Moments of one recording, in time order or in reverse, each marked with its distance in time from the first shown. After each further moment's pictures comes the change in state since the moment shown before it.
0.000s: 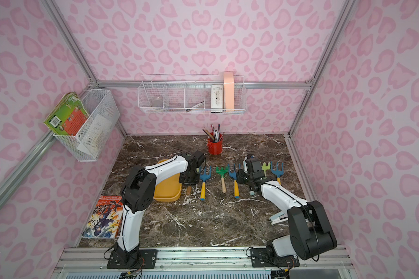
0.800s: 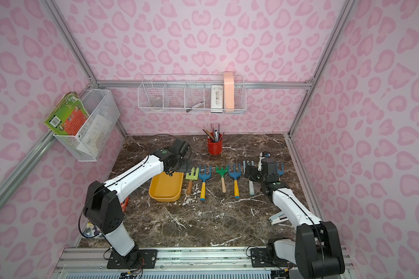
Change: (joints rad) left arm 0.080 -0.422 -0.178 0.179 -0.254 0.129; right arm -0.196 -0.201 -0.111 0.092 0.073 -0.108
